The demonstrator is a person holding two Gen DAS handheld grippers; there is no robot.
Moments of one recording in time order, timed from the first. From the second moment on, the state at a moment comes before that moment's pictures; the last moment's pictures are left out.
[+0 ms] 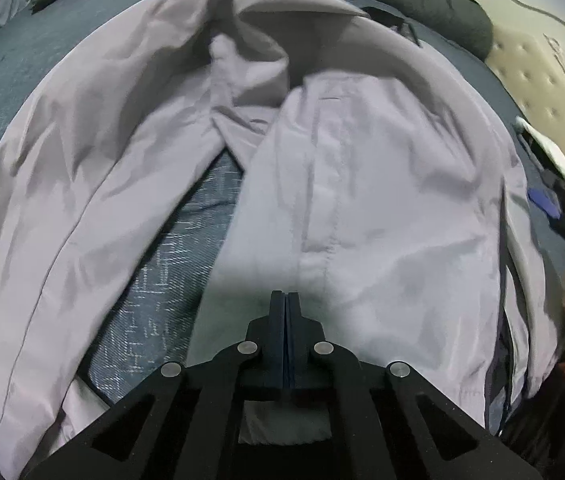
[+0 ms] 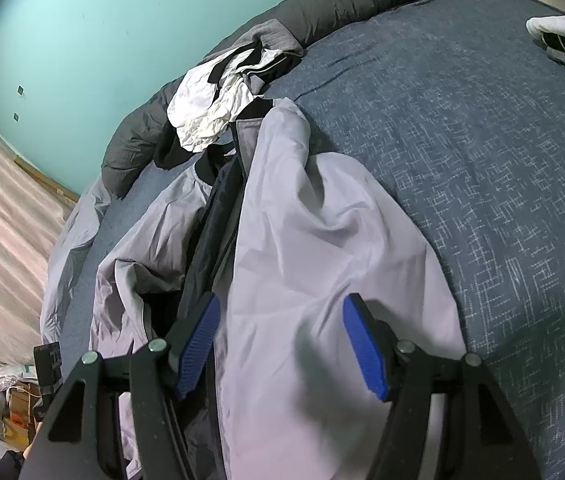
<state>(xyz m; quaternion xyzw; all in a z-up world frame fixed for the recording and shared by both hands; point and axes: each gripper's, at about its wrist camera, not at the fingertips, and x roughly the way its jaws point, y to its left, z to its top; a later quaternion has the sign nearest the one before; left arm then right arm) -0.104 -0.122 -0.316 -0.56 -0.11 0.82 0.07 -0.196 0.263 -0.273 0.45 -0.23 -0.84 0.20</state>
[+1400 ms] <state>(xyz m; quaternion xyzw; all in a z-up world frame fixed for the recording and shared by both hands) -0.104 -0.098 -0.266 -0.39 -0.15 0.91 0.04 -0.177 0.166 -0.283 0.56 0.07 -0.80 0.22</state>
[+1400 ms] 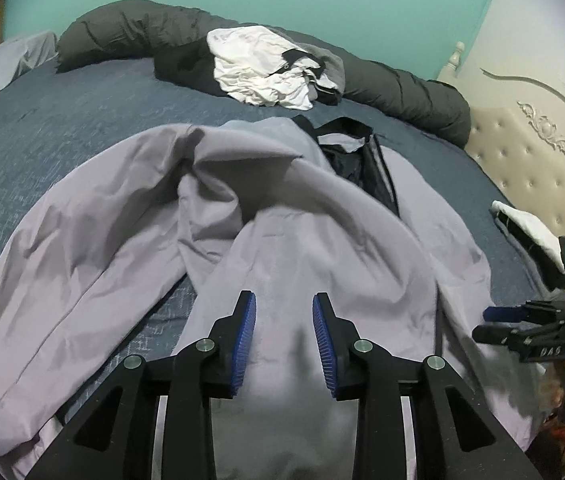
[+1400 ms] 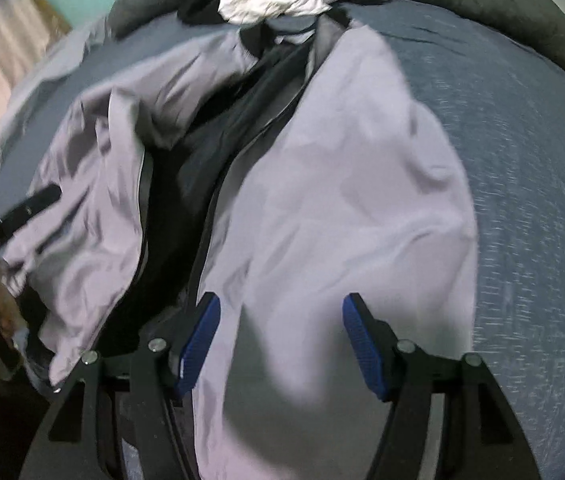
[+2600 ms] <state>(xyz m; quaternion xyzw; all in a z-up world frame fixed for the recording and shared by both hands) -0.107 -0.110 -0.267 -0.39 -0.16 0.91 0.03 -0.315 0.382 -0.191 0.47 0.18 -0.86 -0.07</state>
